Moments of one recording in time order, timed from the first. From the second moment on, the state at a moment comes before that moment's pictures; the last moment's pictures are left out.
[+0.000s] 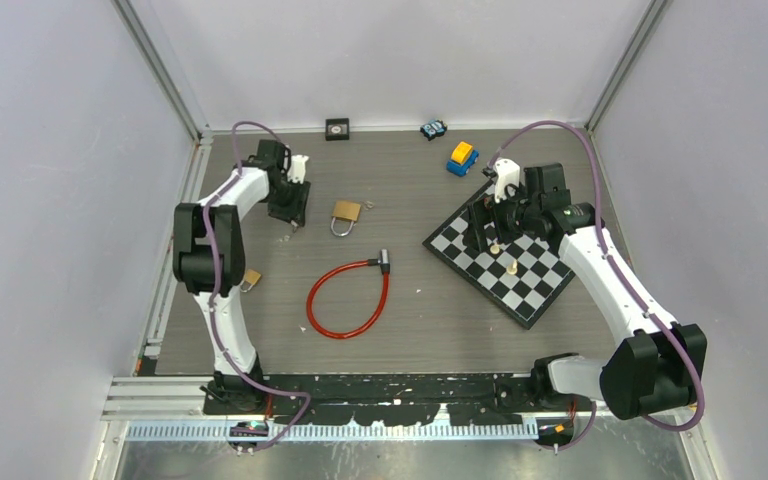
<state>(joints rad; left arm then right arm) -0.08 1.99 1.49 -0.65 0.18 0.15 0.19 1.25 1.05 -0.63 -0.40 -0.16</state>
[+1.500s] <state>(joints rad) -0.11 1.63 1.36 -0.66 0.77 0.16 0.43 1.34 1.18 -0.64 -0.47 -0.17</state>
